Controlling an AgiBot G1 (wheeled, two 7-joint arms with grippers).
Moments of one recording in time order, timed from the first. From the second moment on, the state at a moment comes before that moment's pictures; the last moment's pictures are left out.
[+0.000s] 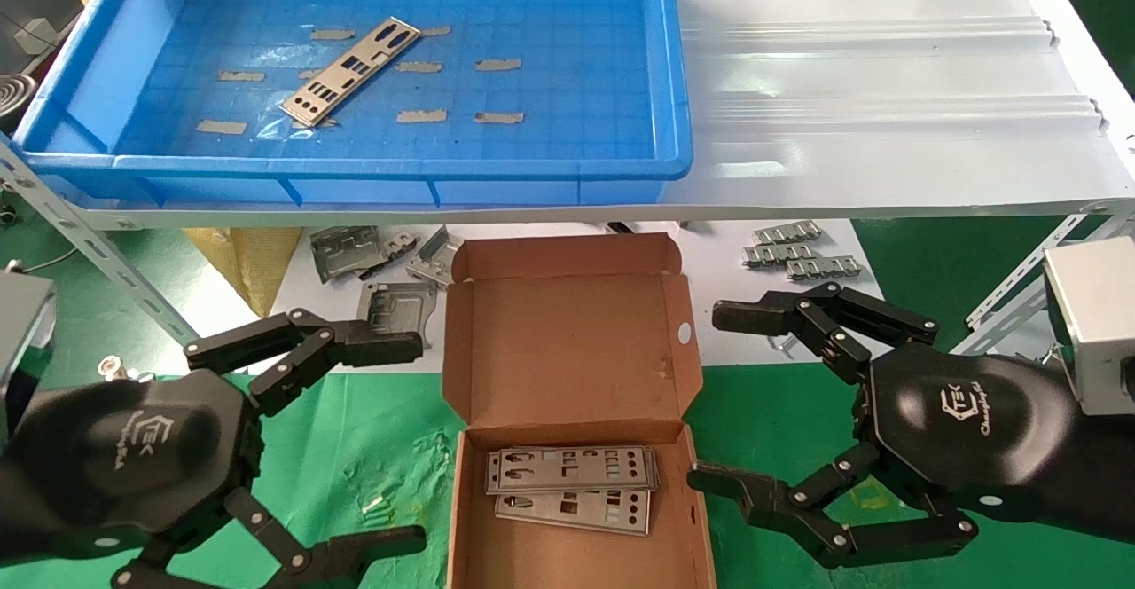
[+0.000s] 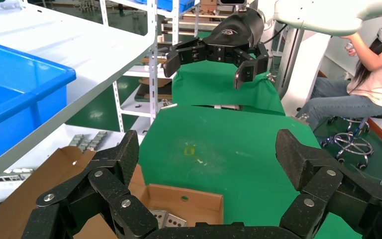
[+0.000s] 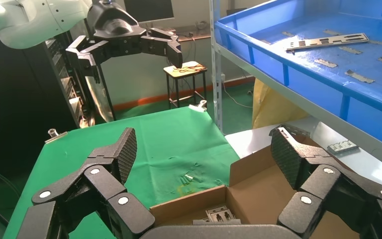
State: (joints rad) left arm -1.08 0.61 0.28 -1.28 0.73 1.50 -0.19; right arm 1.09 -0.51 -0.46 1.21 -0.59 -1.40 0.06
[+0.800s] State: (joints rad) left arm -1.08 0.61 0.28 -1.28 0.73 1.50 -0.19; right arm 1.09 -0.51 -0.46 1.21 -0.59 -1.40 0.06
